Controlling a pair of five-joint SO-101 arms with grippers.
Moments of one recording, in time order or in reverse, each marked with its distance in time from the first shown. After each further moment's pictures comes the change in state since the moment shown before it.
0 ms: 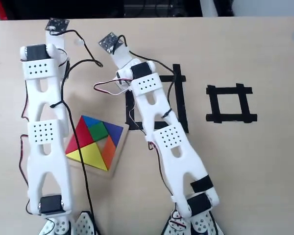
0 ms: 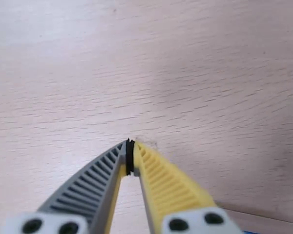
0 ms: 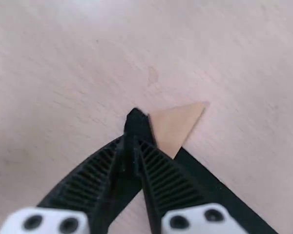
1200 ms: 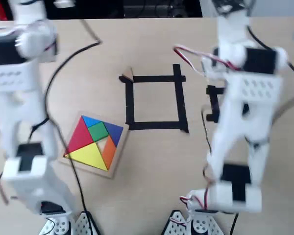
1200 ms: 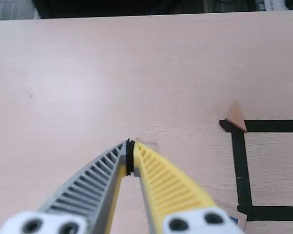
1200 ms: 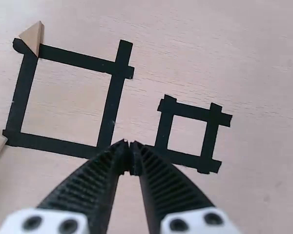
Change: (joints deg) left arm 3.2 -56.5 32.8 -0.3 12.0; right arm 28.4 -84.2 60.0 20.7 -3.1
